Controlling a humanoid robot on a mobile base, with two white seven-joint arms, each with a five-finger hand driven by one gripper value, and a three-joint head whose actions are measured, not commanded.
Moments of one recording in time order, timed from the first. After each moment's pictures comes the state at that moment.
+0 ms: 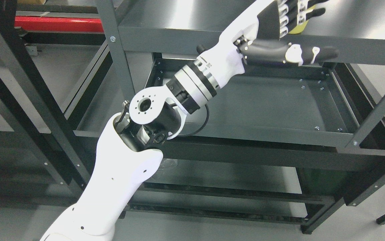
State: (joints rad) left arm -0.91 0.00 -0.49 -1.77 0.58 0.29 -0.14; right arm 0.00 0.00 0.00 -0.24 0.00 0.09 -0.12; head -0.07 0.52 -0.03
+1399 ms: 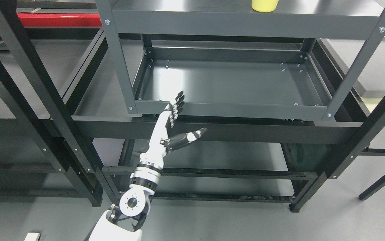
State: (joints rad) left arm -0.32 0.00 -0.27 -1.57 0.04 -0.01 0.12; right arm 0.00 0.00 0.00 -0.24 0.00 0.09 -0.12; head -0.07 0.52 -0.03
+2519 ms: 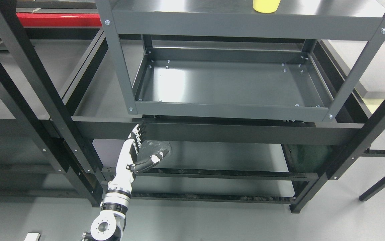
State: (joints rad) left arm -0.14 0.00 -0.09 -1.62 0.06 0.02 0.09; right arm 0.00 0.00 0.00 -0.24 0.00 0.09 -0.12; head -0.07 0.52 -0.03
